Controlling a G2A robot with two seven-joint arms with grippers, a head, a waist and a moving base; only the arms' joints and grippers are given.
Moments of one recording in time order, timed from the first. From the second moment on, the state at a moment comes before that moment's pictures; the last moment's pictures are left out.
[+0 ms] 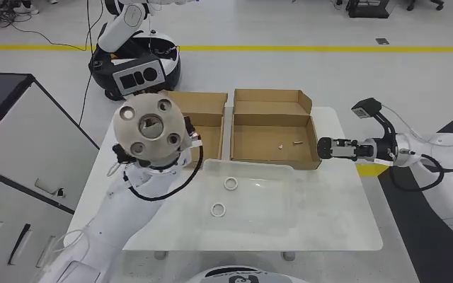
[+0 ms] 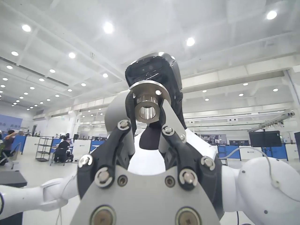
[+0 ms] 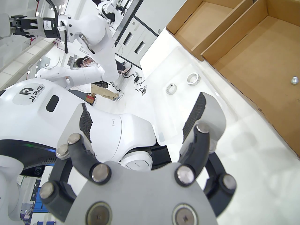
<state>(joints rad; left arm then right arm) 1.07 -1.22 -1.01 -1.97 -1.16 -0.93 -0.90 -1.27 -0.60 1.36 -1.56 0.69 -0.48 1.34</state>
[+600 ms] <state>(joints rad) 1.10 -1.25 -1.09 -1.91 -0.97 -0.85 -0.97 -1.27 -0.60 1.36 -1.56 0.69 -0.48 1.34</state>
